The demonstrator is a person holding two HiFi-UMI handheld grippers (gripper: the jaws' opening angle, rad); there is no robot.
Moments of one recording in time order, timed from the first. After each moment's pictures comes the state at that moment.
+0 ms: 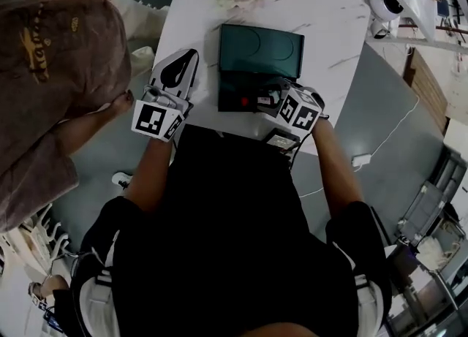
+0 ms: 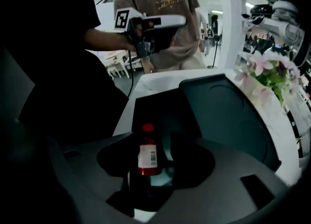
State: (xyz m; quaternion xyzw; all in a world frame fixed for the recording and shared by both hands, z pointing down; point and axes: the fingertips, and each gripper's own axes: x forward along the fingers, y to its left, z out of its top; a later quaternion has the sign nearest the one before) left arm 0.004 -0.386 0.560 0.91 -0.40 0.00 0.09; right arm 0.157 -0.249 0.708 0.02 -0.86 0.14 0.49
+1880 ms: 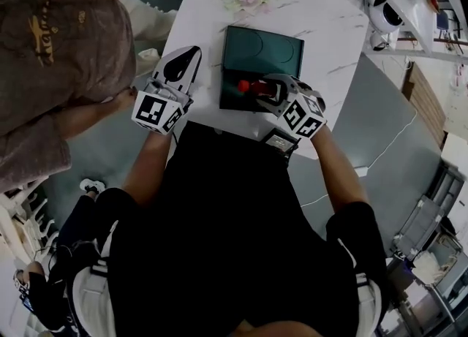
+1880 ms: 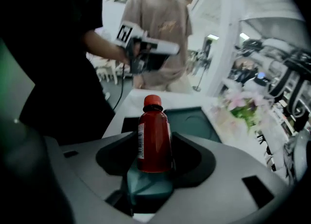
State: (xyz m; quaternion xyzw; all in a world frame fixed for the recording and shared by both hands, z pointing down) left arm -0.002 -0.381 0.550 0.91 -0.40 0.00 0.09; right arm 0.147 -0.280 0.666 0.11 -0.89 0.03 0.44
